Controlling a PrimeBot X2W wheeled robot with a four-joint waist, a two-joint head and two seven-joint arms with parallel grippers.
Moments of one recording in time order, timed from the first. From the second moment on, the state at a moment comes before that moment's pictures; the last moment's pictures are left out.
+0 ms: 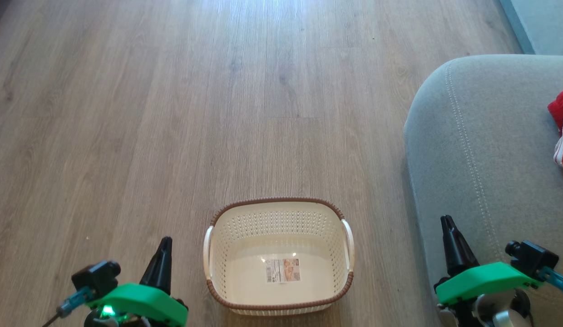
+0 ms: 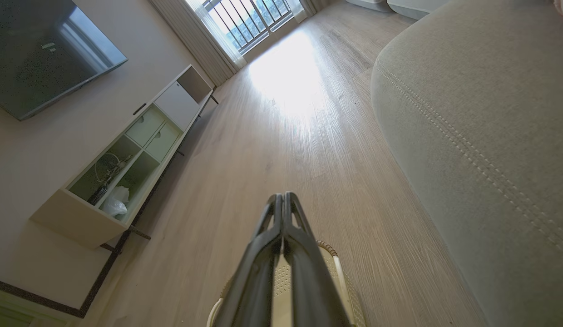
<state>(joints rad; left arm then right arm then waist) 0.03 0.05 -0.10 0.28 -0.61 -0.05 -0.15 0.01 -0.07 0.04 0.30 0.68 0.13 -0.16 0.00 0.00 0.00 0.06</state>
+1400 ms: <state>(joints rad) 0.00 0.05 -0.02 0.28 -1.07 -0.09 -0.03 -0.01 -0.07 -0.03 0.29 1.11 0.13 -0.04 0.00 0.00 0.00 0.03</state>
